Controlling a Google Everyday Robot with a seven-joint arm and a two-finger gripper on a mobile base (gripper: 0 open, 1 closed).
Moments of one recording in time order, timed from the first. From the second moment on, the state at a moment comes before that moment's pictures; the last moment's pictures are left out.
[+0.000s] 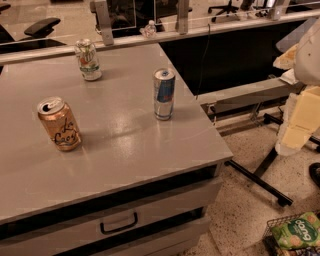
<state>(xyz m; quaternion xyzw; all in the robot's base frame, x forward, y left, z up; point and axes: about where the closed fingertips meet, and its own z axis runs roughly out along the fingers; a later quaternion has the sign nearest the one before) 0.438 -0.217 0.976 -0.60 0.78 -0.03 0.16</state>
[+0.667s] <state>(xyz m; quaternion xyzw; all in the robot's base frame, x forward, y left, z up) 0.443 -0.209 0.974 -0.59 0.78 -0.01 0.18</state>
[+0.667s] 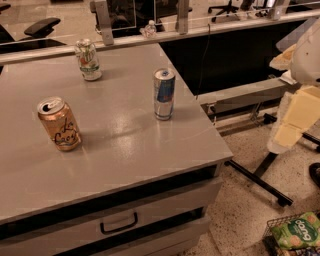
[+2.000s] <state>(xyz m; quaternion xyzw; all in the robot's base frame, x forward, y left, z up) 0.507 -0.126 0.931 -0.48 0.74 0.15 0.44</state>
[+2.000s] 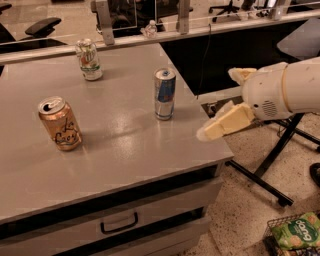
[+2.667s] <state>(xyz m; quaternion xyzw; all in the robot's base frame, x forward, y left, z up) 0.515 -0.124 0.936 -0.47 0.74 0.14 0.46</state>
